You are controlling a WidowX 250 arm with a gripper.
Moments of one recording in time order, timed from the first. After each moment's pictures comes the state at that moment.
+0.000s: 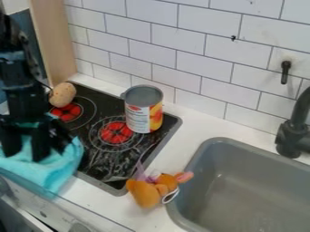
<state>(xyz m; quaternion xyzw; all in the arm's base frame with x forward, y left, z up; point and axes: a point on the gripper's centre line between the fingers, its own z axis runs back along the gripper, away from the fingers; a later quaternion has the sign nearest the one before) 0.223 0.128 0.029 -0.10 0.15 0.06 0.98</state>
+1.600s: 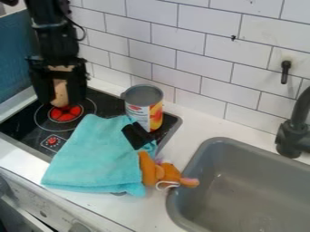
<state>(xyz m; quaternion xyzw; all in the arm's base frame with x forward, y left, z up) 0.281 0.107 0.109 -0.06 0.07 0.04 0.99</state>
